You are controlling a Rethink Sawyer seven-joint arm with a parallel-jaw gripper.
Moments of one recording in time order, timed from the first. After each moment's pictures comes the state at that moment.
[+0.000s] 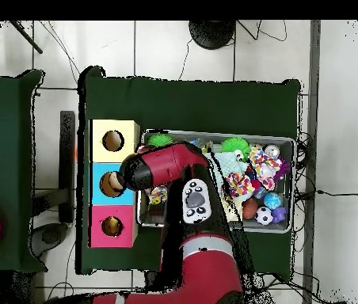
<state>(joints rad) -0.10 -0.47 0.06 1.44 -0.42 0.40 2.36</state>
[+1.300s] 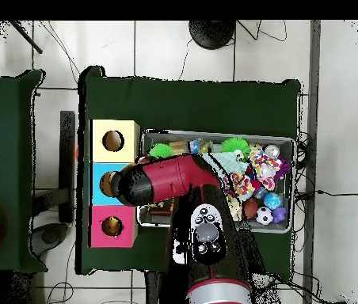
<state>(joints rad) -0.13 -0.65 0.08 1.60 -0.38 0.49 2.36</state>
